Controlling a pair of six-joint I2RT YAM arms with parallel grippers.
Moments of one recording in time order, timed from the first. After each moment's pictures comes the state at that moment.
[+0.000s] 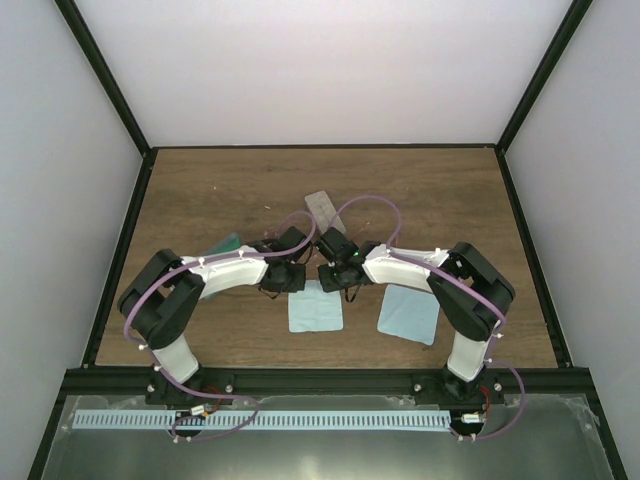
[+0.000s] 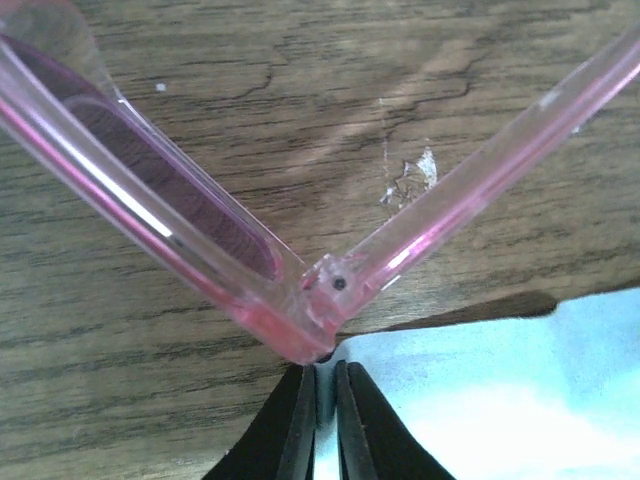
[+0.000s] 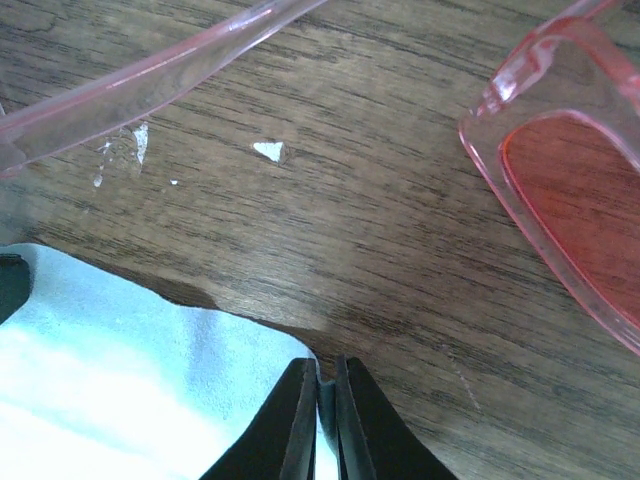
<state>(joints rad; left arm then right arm) -0.73 1.71 0.95 -0.50 -0.05 -0.66 0.83 1.78 1.04 -0.41 0.04 0.51</state>
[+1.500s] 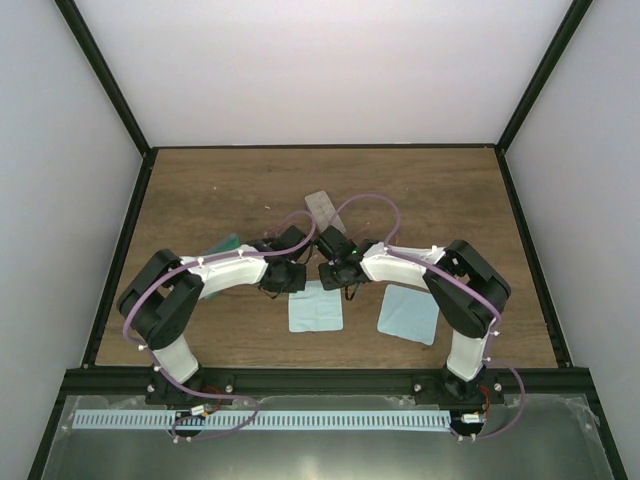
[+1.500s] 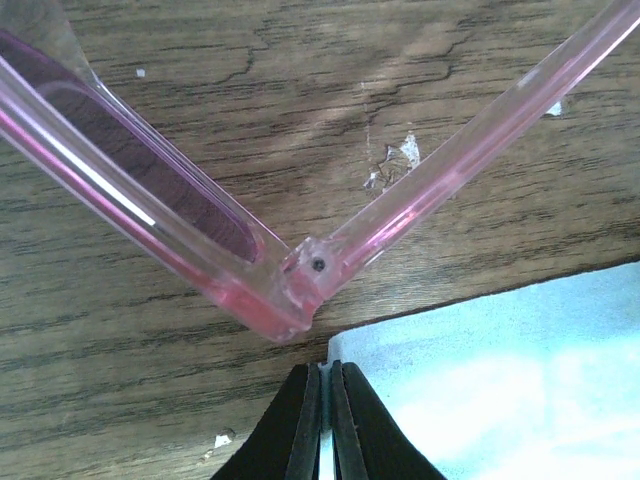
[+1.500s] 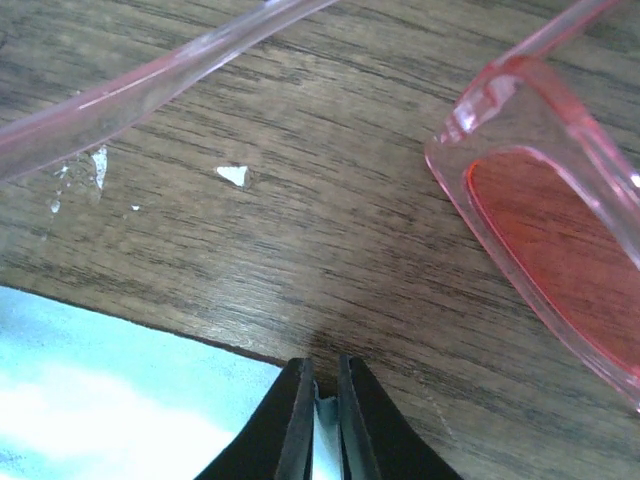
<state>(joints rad) -0.73 1.71 0.96 -0.53 -0.02 -0.65 0.83 1.81 1.06 -0.42 0.07 0.50</state>
